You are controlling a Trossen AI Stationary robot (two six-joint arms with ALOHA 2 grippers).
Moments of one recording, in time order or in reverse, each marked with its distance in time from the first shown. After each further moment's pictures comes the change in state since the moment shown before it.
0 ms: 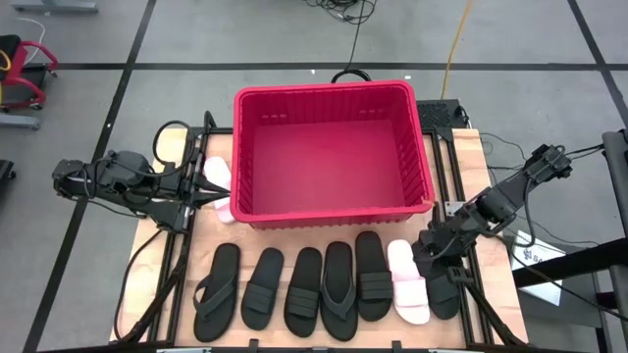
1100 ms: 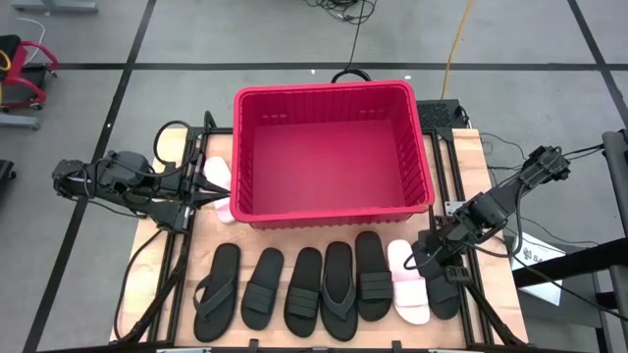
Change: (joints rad) left arm 0.000 0.000 0.000 -0.006 0.000 -0.016; right arm 0.000 0.053 0.000 -0.167 0.063 -0.046
